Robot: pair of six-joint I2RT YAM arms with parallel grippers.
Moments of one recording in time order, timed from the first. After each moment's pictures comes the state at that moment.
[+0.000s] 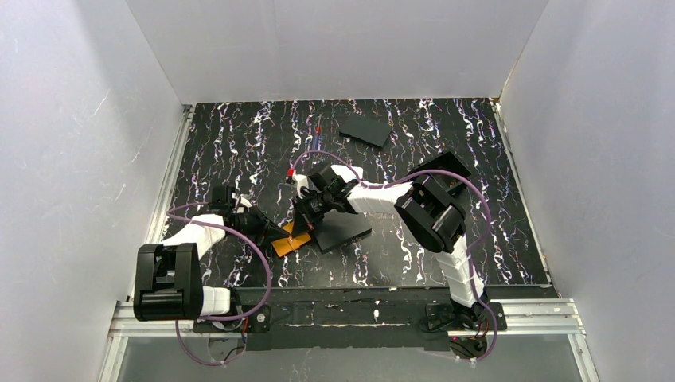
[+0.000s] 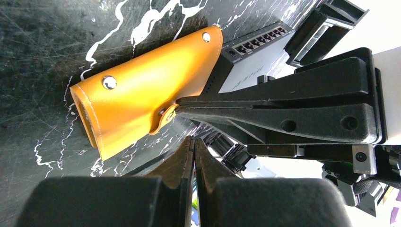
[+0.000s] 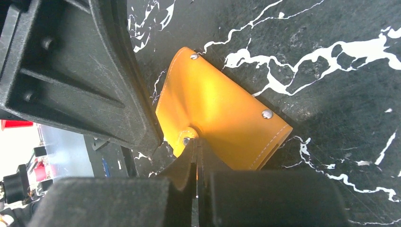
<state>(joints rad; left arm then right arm) 0.02 1.33 0.54 -0.40 0.77 -0.86 0.92 2.15 1.41 -0.04 -0.71 0.34</state>
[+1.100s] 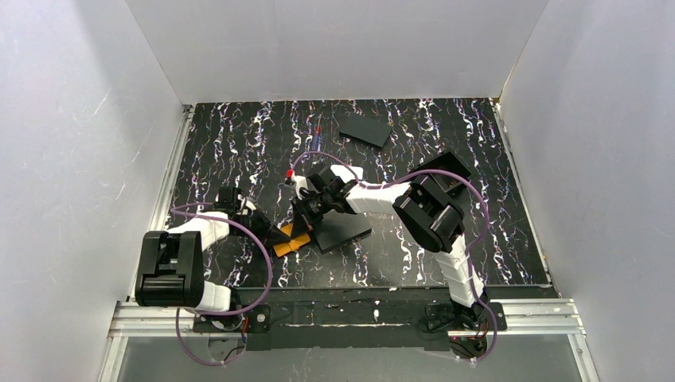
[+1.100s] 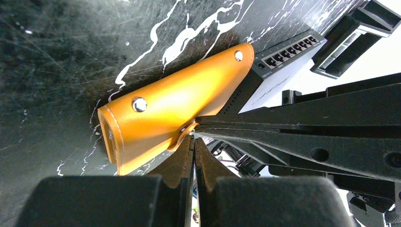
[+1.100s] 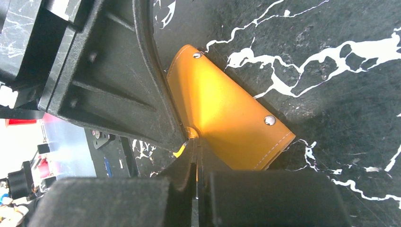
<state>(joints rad) -0.02 1.41 0.54 -0.37 0.70 -0.84 0.92 2.16 1.42 -0.04 -0.72 0.34</state>
